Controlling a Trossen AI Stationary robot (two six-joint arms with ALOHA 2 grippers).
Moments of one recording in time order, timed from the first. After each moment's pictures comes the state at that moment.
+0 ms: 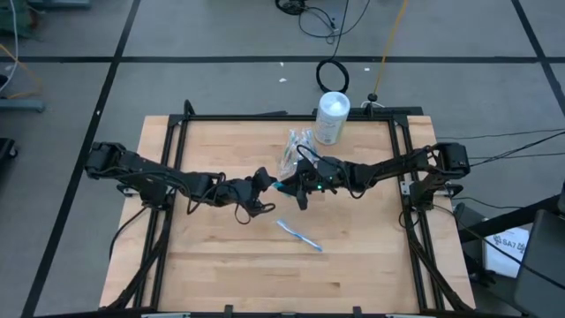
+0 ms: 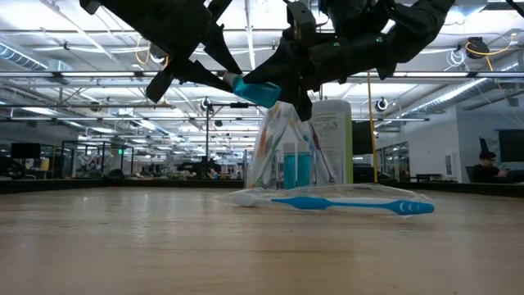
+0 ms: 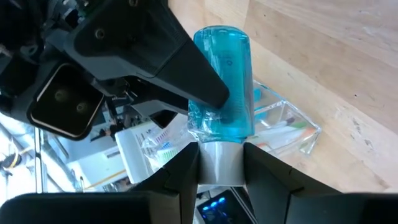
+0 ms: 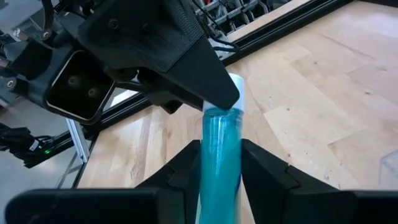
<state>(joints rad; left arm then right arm) -0.16 1.43 0.86 0.02 -0.56 1.38 -0.05 1.66 0.82 0.59 -0.11 0.47</state>
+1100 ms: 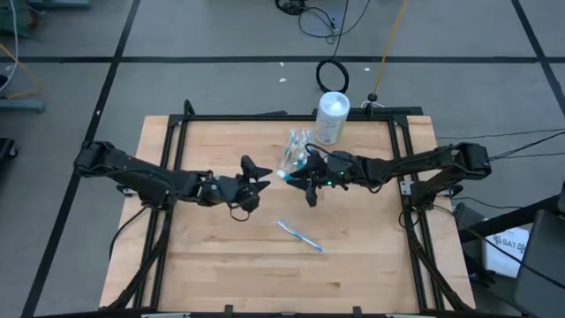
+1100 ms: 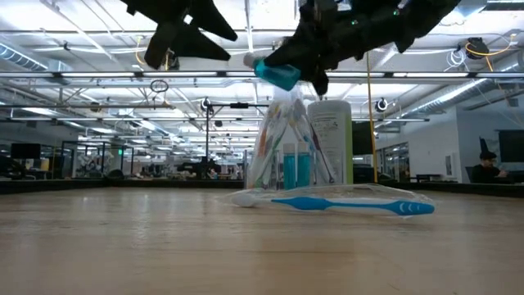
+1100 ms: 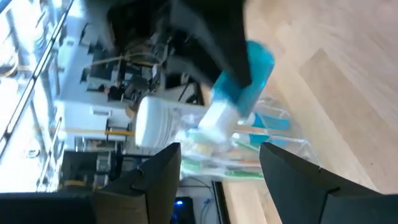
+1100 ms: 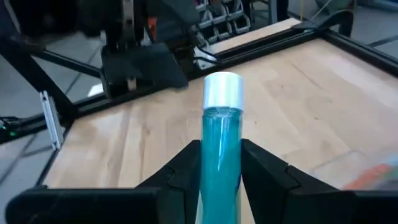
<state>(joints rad) -0.21 1.32 0.86 0.04 -0.62 0.99 -0.06 1.46 0.82 0.36 -0.03 0.31</state>
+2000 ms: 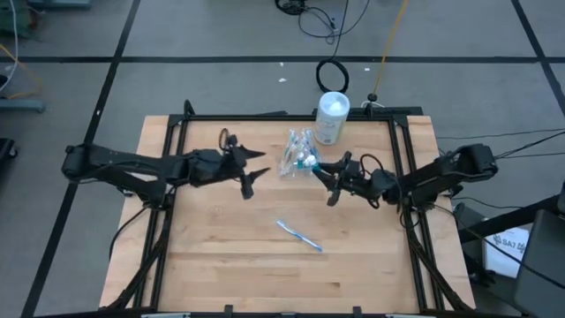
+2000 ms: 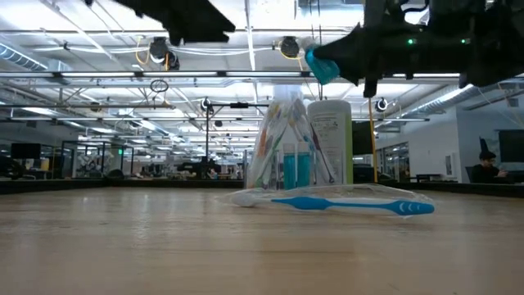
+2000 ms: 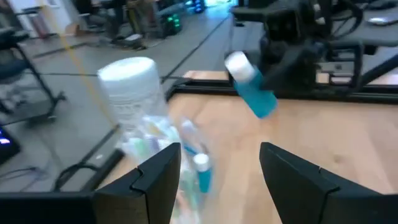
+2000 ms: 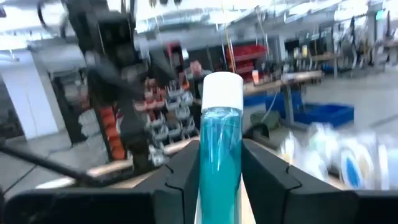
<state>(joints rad) -0.03 1.16 0.81 0.13 -0.35 0.05 0.06 1.42 0.34 1.29 0.42 0.14</state>
